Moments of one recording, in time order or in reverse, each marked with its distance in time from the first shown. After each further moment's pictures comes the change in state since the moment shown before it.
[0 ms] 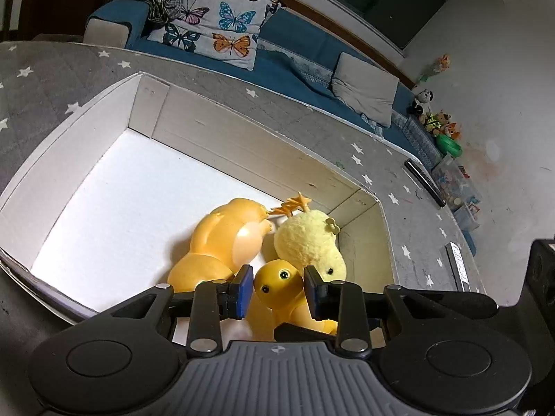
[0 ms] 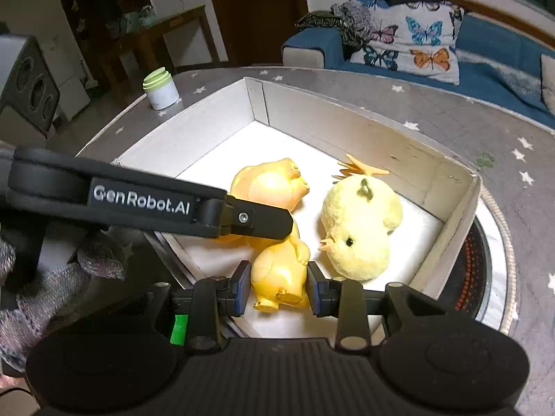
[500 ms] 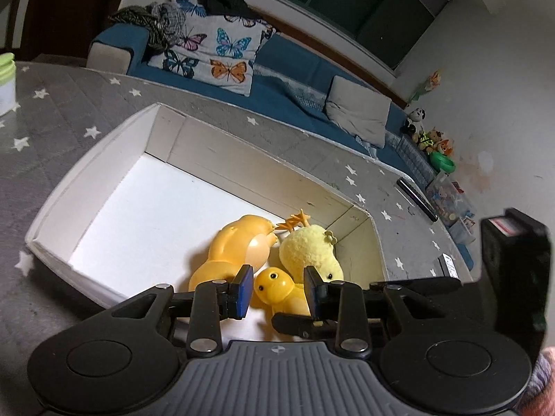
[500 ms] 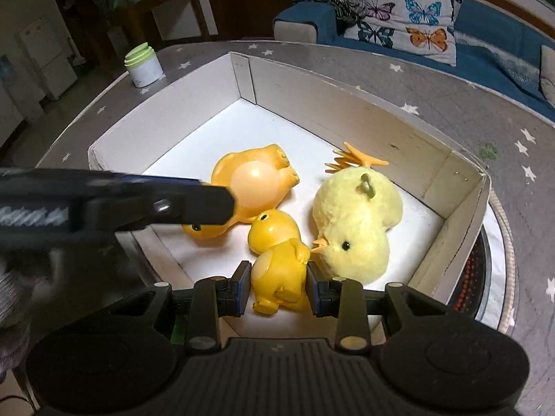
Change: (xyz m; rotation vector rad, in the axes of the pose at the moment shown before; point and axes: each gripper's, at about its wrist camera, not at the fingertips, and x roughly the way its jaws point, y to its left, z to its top) left arm -0.037 0.005 -0.007 0.020 -0.094 -0.005; right arm 0.022 -0.002 0.015 -0.005 0.102 -0.045
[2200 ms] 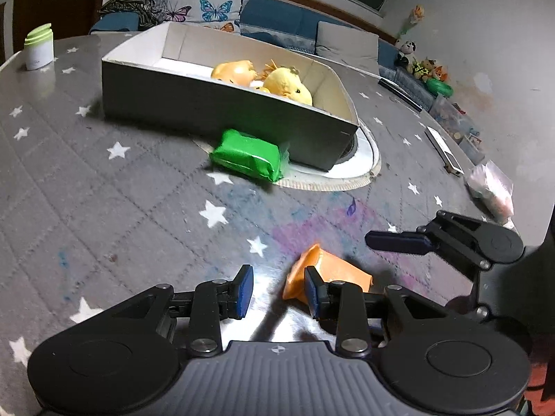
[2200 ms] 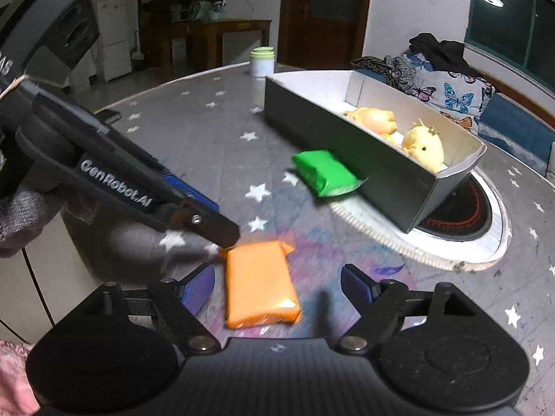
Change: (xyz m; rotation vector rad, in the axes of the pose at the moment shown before) left arm -0.089 -0.027 -0.162 0.171 0.146 0.081; right arm -0.088 0.106 -0.197 -0.292 -0.242 -0.015
